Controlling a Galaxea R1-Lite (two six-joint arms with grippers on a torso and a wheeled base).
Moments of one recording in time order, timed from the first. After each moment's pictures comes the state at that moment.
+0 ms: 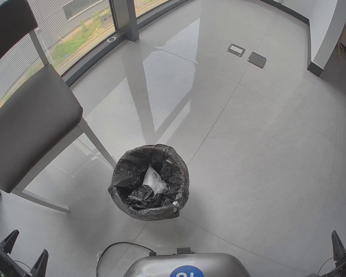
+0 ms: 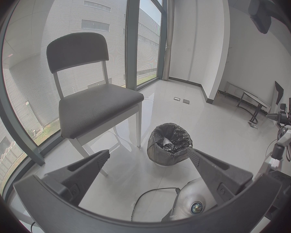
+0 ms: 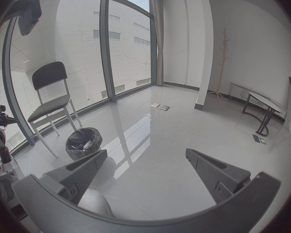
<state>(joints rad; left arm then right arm) -0.13 0.10 -0.02 0.00 -0.04 0.02 0.00 0.02 -0.02 0.00 0.03 0.00</state>
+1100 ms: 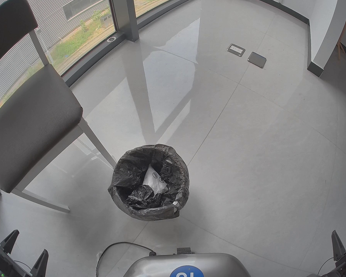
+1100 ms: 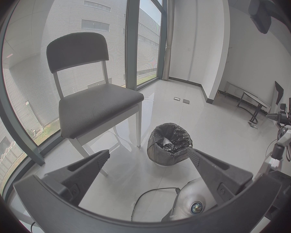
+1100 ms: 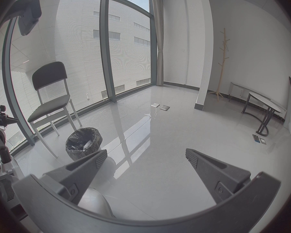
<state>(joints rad) -0.13 0.10 -0.02 0.00 -0.04 0.02 0.00 0.02 -0.02 0.00 0.03 0.00</state>
